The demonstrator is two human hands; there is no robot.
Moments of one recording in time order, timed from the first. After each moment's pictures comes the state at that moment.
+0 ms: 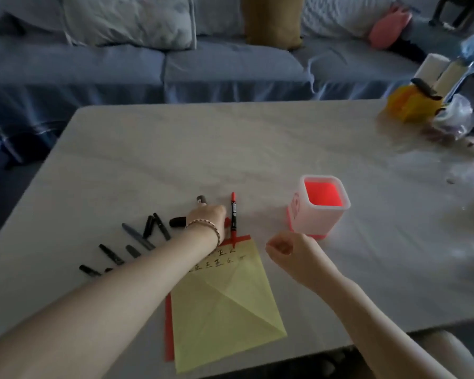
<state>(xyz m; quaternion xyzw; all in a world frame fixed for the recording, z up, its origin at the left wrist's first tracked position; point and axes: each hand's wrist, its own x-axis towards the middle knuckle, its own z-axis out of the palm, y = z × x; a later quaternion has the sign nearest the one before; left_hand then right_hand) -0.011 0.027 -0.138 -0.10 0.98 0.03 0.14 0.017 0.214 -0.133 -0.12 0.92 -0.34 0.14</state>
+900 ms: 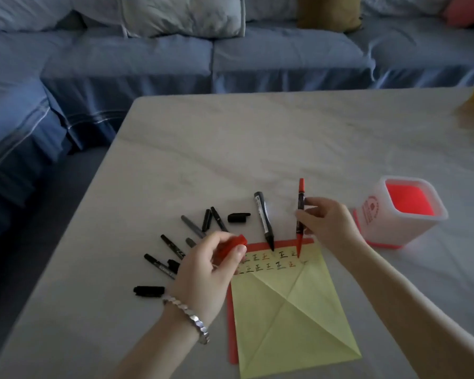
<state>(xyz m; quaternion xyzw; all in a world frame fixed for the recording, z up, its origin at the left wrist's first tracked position) 0.124 -0.028 -0.107 -0.17 0.83 0.52 -0.12 -0.019 0.125 -0.122 -0.02 0.83 -0.53 0.15</state>
